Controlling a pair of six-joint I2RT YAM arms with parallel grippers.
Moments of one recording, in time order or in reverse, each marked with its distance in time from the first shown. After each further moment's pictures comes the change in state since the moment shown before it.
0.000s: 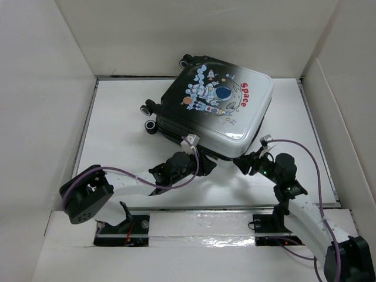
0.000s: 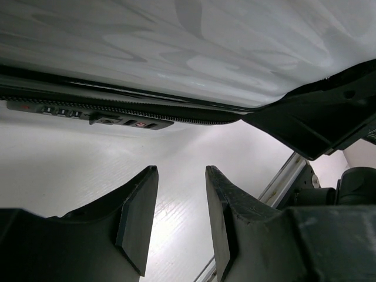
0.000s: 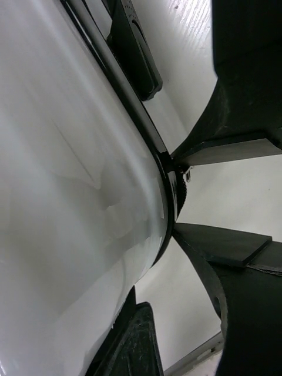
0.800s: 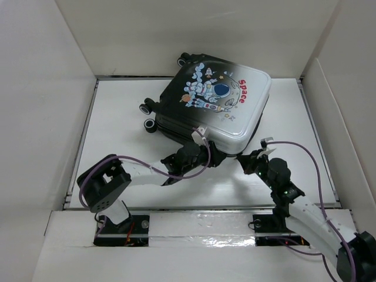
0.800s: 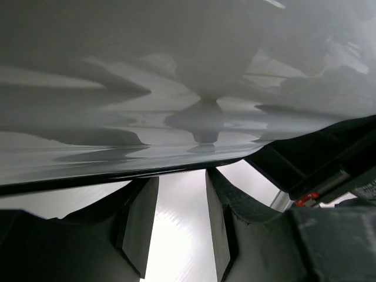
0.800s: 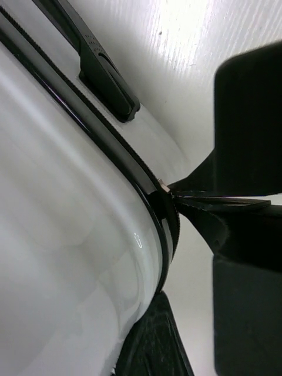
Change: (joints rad) left arm 0.031 0.180 0.177 0.025 0.042 0.034; right arm 0.186 0.023 -0.018 0.056 0.370 0.090
